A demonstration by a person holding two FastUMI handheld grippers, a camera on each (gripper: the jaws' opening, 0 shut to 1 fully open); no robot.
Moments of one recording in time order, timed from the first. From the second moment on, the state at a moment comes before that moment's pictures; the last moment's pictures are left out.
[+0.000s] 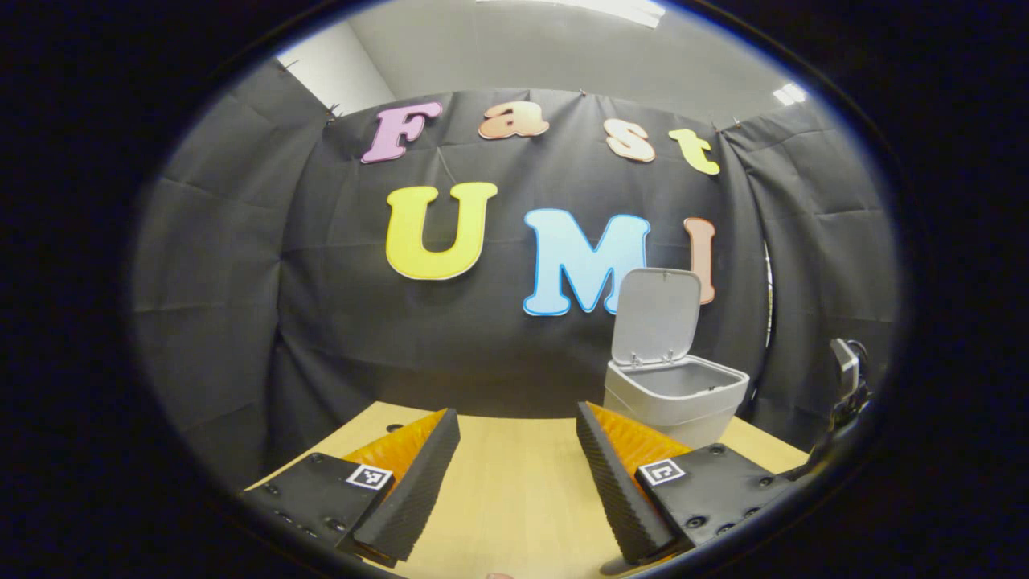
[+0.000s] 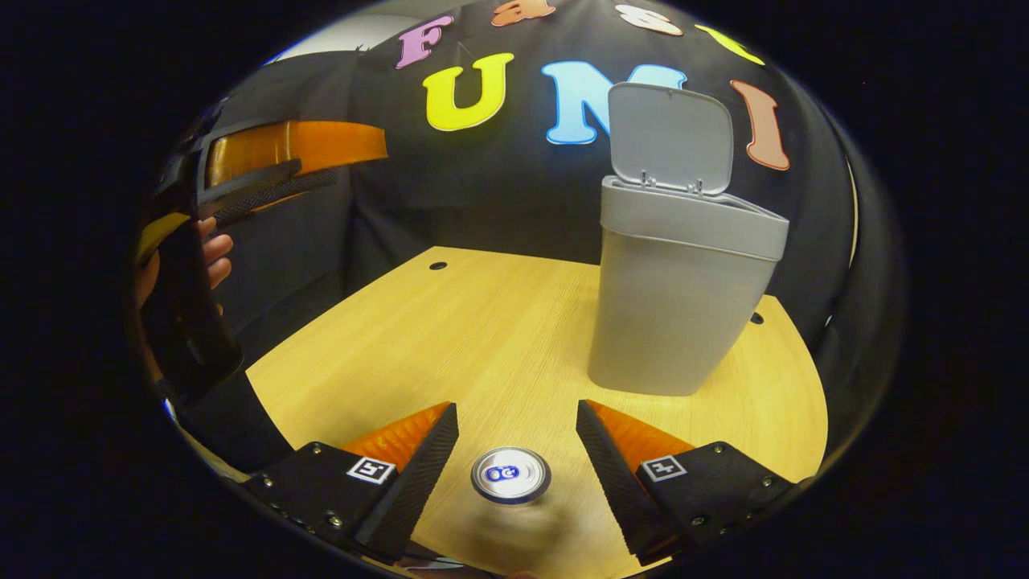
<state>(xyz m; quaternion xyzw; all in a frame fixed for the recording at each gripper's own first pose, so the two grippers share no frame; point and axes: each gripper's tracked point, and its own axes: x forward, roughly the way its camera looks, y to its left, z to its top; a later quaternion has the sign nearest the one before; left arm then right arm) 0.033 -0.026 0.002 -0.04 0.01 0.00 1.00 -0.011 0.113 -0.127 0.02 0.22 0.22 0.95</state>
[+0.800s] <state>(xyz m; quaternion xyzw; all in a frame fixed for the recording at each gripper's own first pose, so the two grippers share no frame) 0.025 -0.032 -0.016 -0.05 0.03 -0.02 1.00 -0.021 0.118 -0.212 0.01 0.38 0.20 0.90</state>
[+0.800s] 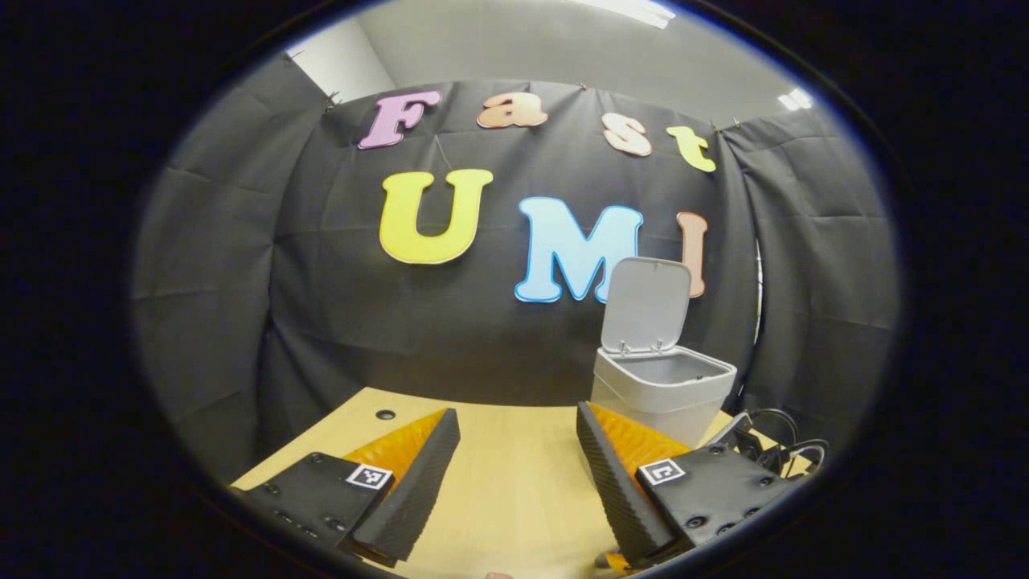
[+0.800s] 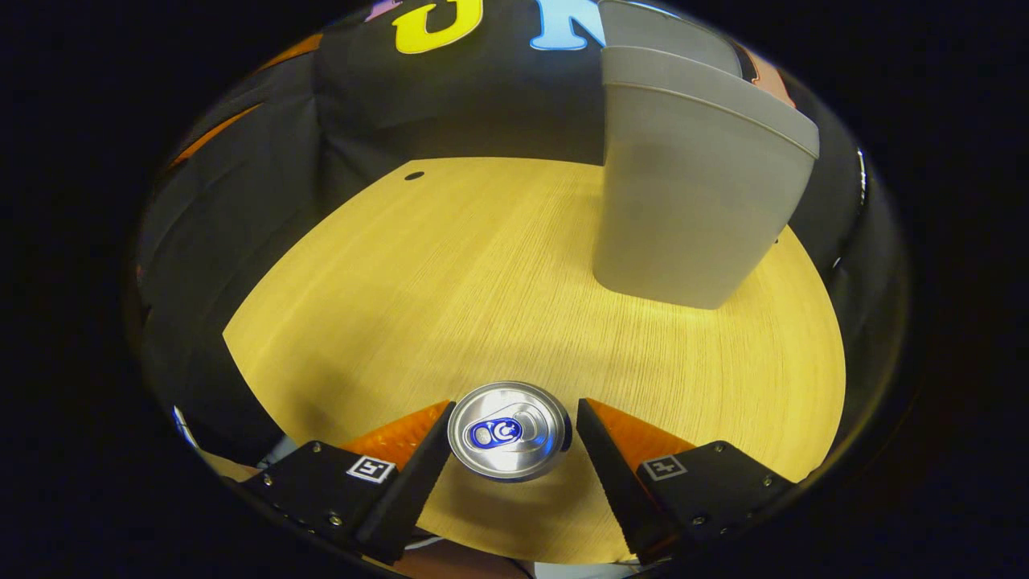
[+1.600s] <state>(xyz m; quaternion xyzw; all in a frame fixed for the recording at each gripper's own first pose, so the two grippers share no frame) 0.029 -0.039 -0.022 -0.05 0.04 -0.03 1.00 -0.012 0.115 -0.183 0.08 0.32 0.16 0.93</state>
